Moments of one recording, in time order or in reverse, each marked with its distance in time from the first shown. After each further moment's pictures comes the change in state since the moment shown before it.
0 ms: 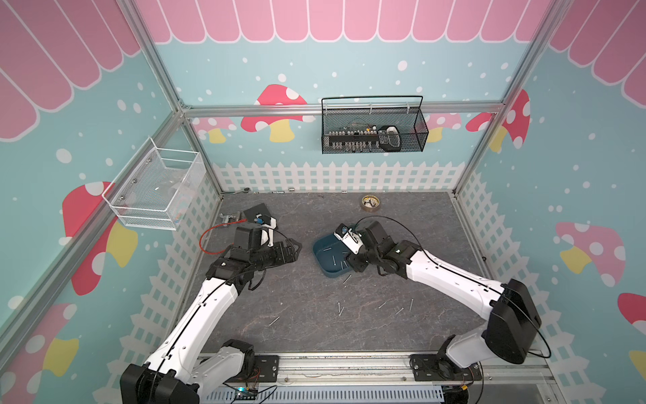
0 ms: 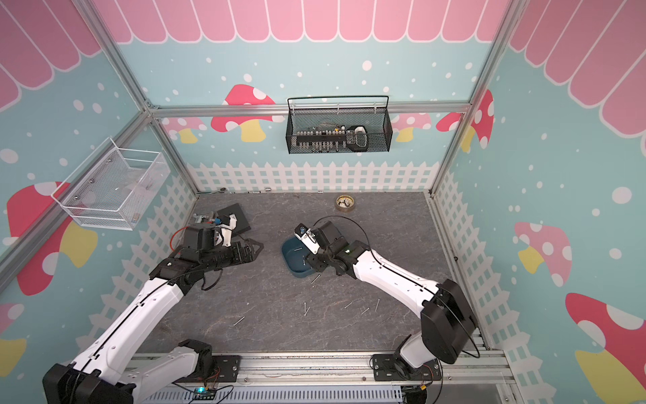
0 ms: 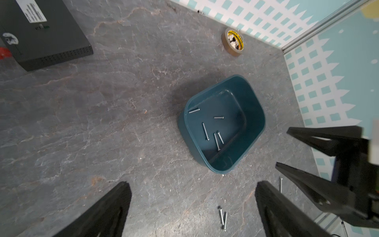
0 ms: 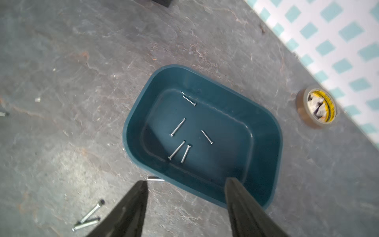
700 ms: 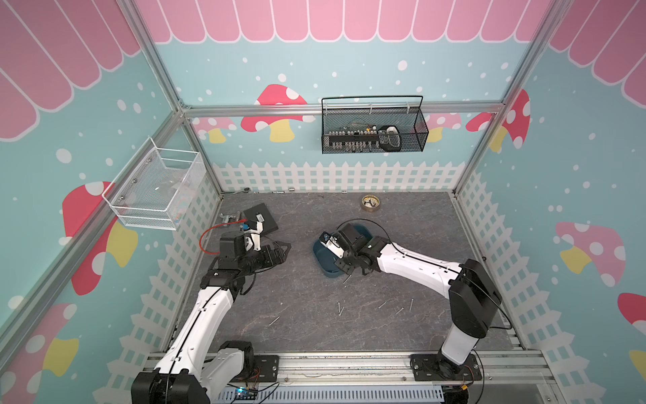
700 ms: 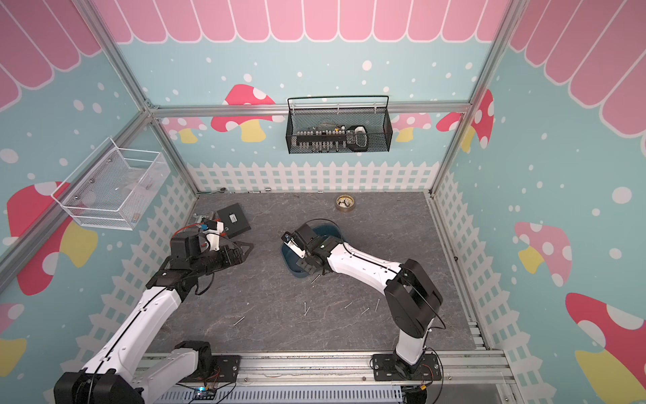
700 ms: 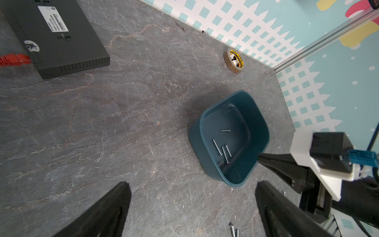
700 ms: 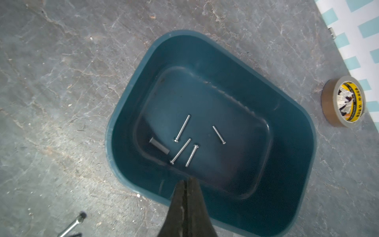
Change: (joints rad) left arm 0.233 -0.055 -0.196 0.247 0.202 0.061; right arm 0.064 0.306 0.216 -0.119 0.151 -0.045
